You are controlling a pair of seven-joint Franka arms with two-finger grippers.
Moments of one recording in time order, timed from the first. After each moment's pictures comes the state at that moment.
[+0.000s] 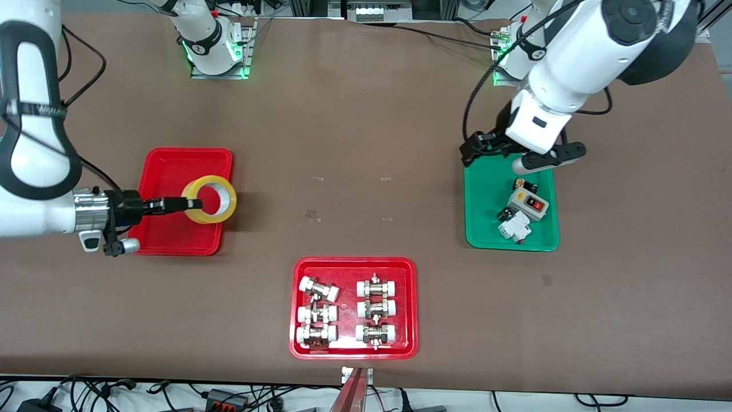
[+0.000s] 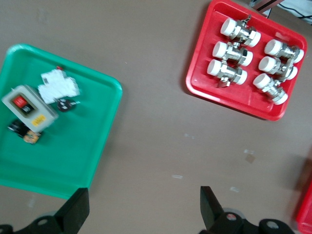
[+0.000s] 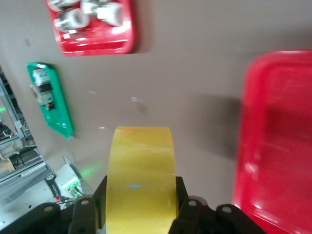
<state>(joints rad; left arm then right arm) 0.27 0.07 -0.68 -1.74 -0.12 1.89 -0.68 -0.09 0.55 -0.02 -1.52 0.65 1.60 -0.26</state>
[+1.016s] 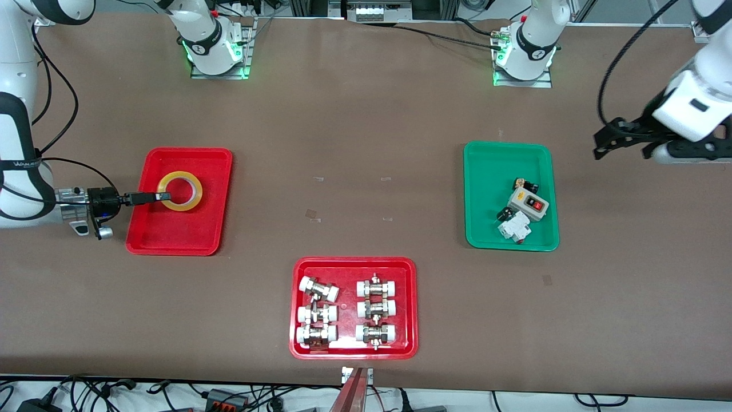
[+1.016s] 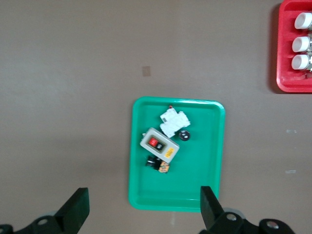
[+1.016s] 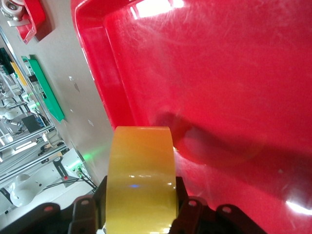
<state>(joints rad) 0.09 -0.05 -0.13 -1.74 -0.02 1.74 -0.06 -0.37 0.76 -0.02 -1.61 0.64 1.56 -0.59</state>
